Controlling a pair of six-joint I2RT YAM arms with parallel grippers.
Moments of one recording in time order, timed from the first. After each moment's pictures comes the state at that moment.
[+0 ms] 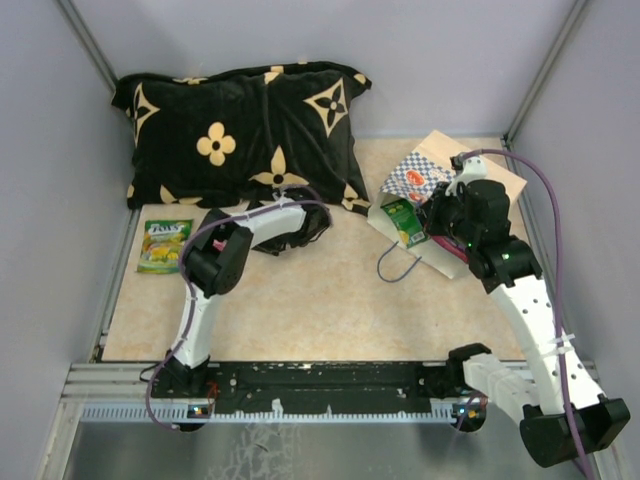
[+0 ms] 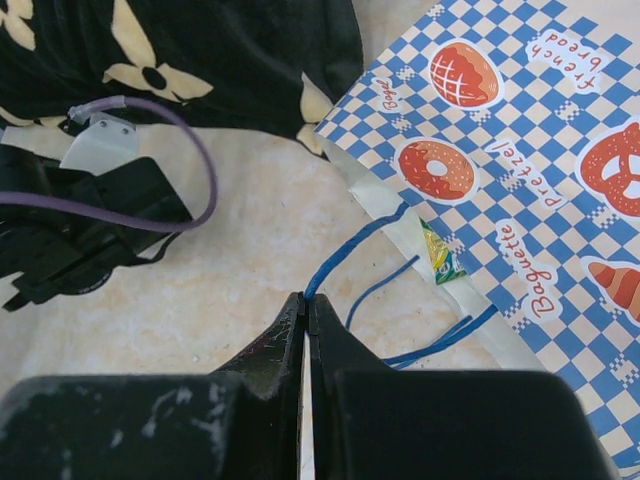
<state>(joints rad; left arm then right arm) -0.70 2.19 1.61 -1.31 -1.10 -0.72 0.26 0.91 1.02 -0.51 -0.11 0.32</state>
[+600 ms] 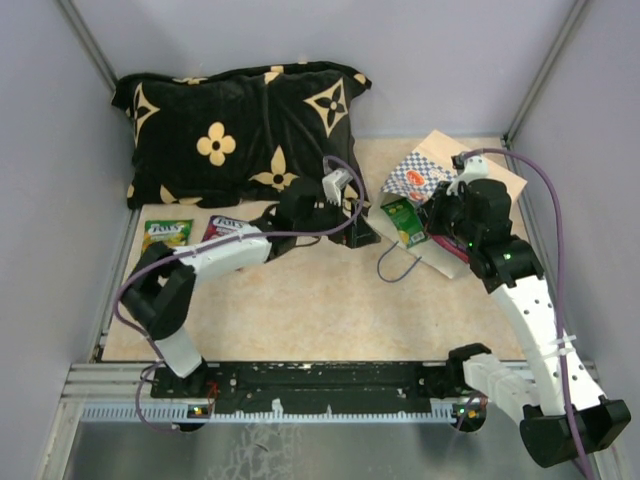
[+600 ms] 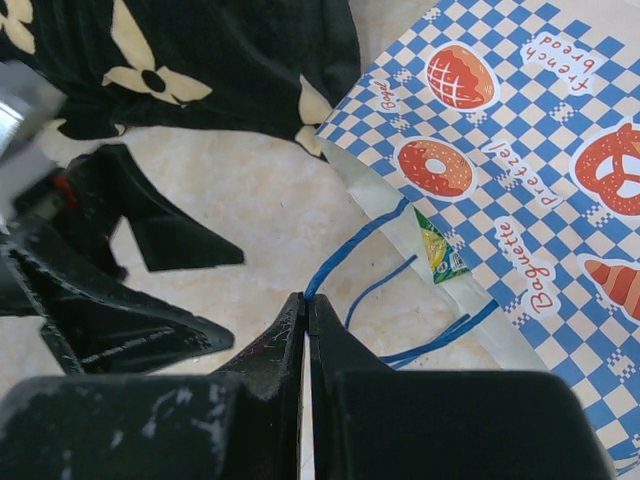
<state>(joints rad) -0.75 1.70 1.24 0.03 0.40 -0.41 0.26 0.91 1.04 -0.53 -0.10 0.32</state>
